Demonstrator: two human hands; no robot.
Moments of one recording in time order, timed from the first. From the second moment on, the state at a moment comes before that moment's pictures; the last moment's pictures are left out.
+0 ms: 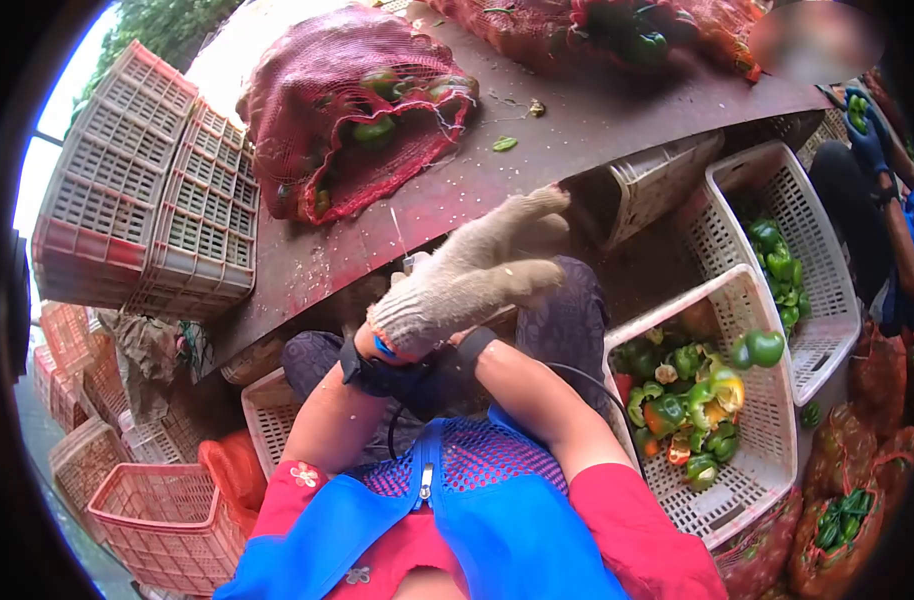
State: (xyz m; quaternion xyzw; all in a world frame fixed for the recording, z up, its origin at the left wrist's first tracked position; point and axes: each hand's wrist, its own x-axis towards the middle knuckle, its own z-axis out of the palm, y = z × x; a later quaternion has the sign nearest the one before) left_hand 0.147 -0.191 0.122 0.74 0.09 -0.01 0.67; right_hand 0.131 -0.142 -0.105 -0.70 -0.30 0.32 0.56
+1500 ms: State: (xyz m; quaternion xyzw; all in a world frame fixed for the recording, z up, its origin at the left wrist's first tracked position) left_hand 0.033 0.002 -0.039 0.52 0.32 0.30 0.74; right_hand 0.180 -0.054 -0.037 -0.84 -0.36 0.18 0.37
